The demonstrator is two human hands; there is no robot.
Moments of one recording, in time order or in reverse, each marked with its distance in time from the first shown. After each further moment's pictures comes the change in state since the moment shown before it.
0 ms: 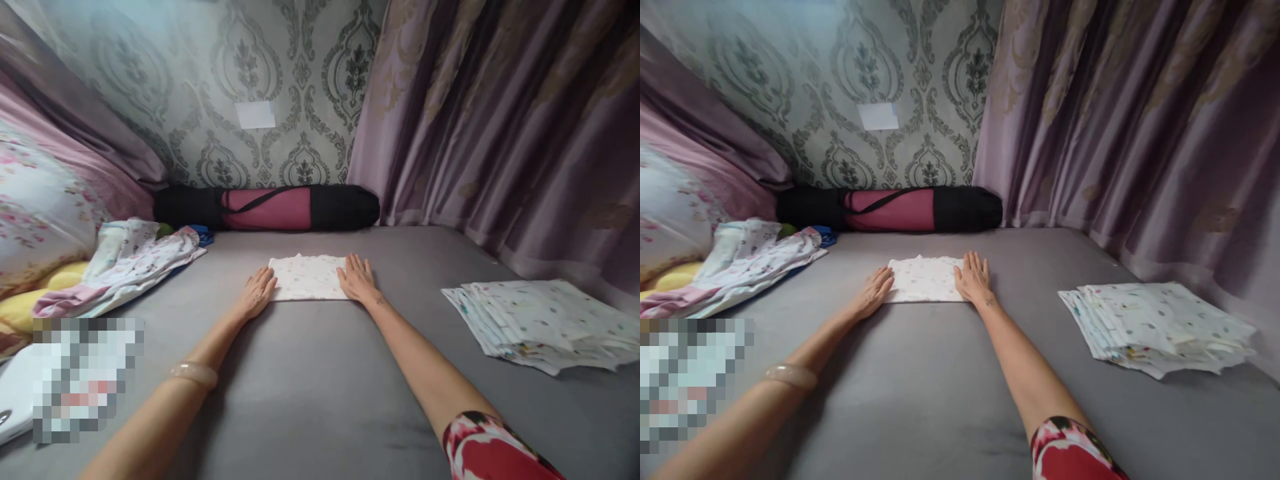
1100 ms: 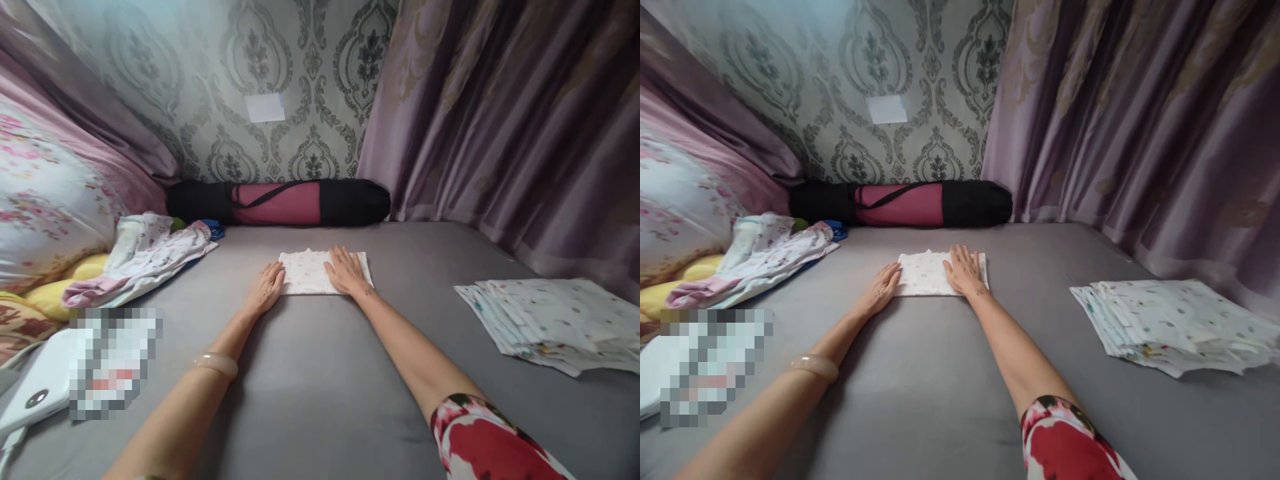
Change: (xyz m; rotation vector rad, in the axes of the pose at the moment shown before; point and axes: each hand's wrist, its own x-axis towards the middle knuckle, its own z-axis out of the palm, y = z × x) left_hand -0.012 0.005 -0.007 -0.109 0.103 0.007; right_hand 0.019 -0.037 0.022 0.025 0.029 -0.136
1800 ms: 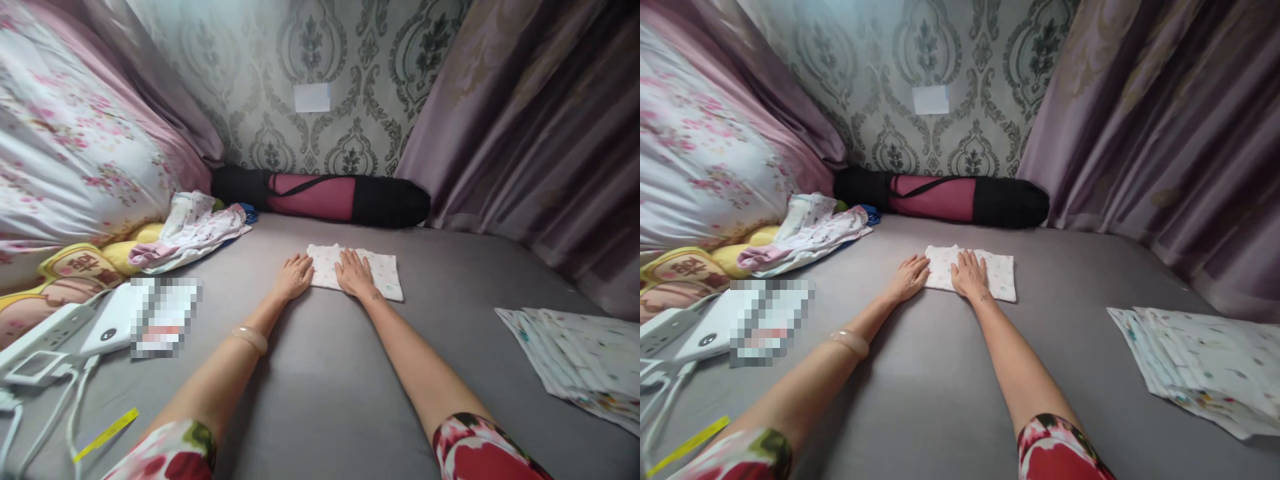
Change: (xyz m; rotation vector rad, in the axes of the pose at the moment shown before) left_hand -0.011 0.023 -0.018 0.133 -0.056 -0.013; right_hand -0.004 -0.059 -0.005 0.014 -0.121 -0.051
